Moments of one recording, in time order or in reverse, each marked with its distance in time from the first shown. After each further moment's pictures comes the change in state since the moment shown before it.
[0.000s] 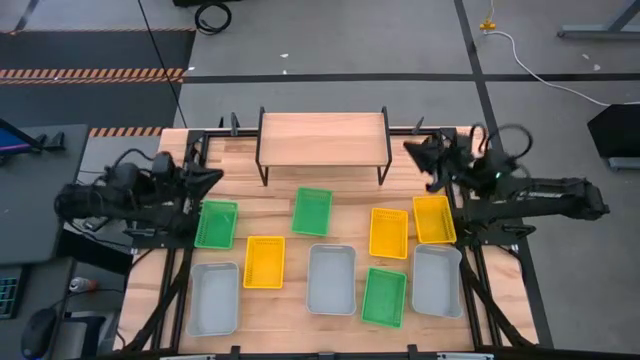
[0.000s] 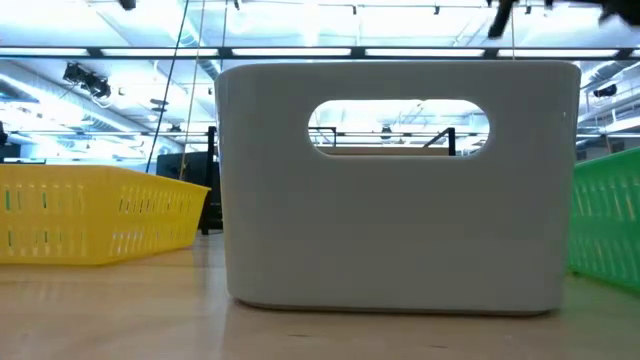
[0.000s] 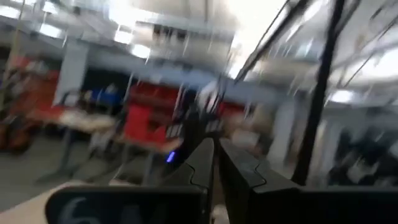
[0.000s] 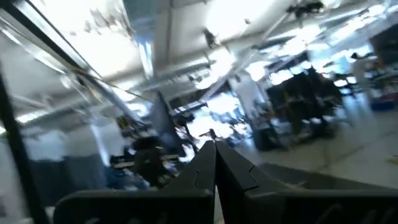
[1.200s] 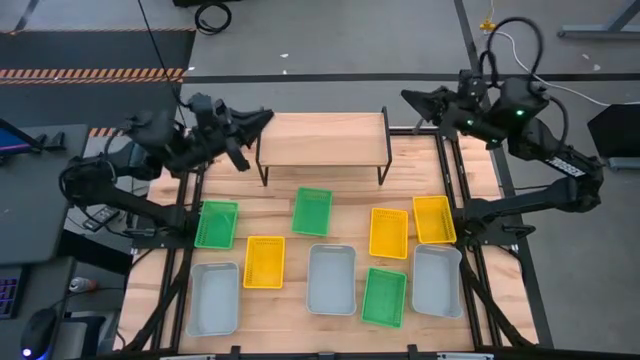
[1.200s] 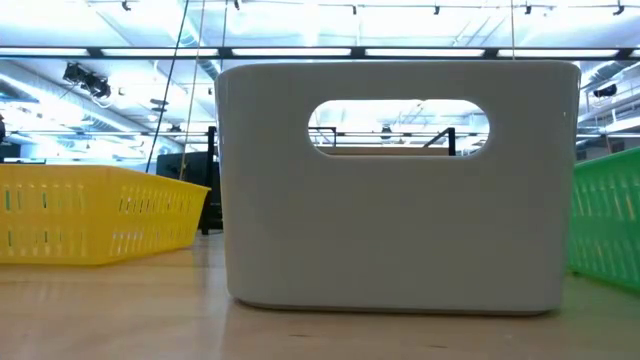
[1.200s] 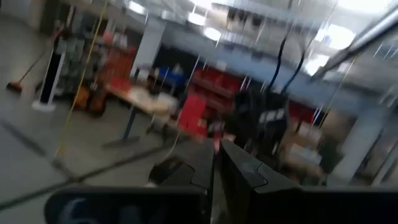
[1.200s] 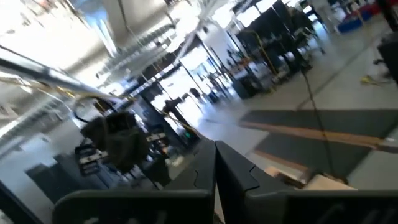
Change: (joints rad) left arm 0.064 0.770 0.908 -0.275 -0.225 -0.180; right arm -0.108 0.358 0.857 -0.754 -0.057 0.302
